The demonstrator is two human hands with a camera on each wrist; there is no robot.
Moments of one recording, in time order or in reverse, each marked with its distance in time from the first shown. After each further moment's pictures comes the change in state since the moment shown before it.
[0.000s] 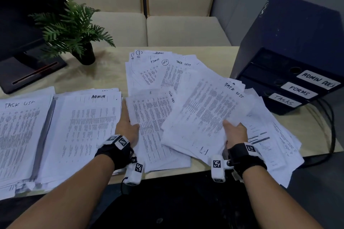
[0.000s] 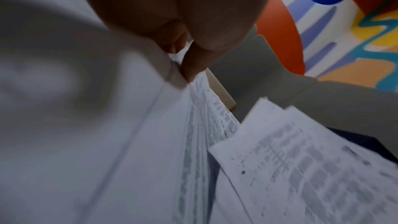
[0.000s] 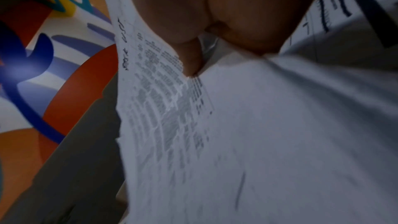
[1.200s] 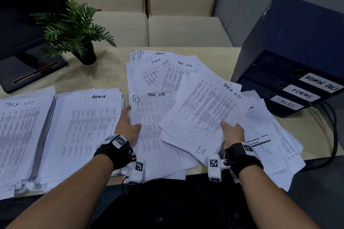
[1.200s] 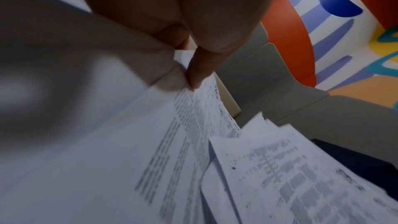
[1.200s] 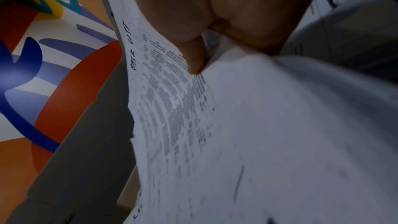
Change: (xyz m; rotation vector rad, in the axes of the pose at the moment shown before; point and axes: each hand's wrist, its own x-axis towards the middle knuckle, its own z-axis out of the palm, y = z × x) left_hand 0.007 -0.001 0.000 -0.088 -0.007 -0.062; right_hand 0.004 -0.003 0.010 0.012 -0.029 0.040
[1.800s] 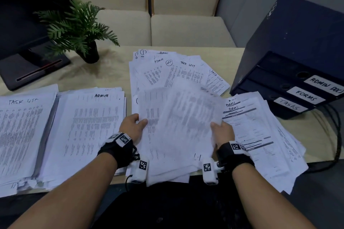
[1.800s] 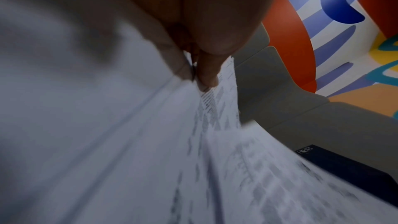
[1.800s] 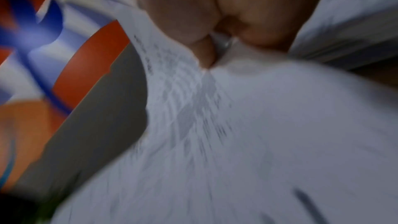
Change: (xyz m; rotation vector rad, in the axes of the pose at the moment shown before) left_hand 0.005 0.001 0.005 0.159 0.012 0.034; right_hand -0.012 -0.001 0.029 -0.327 -0.111 -0.057
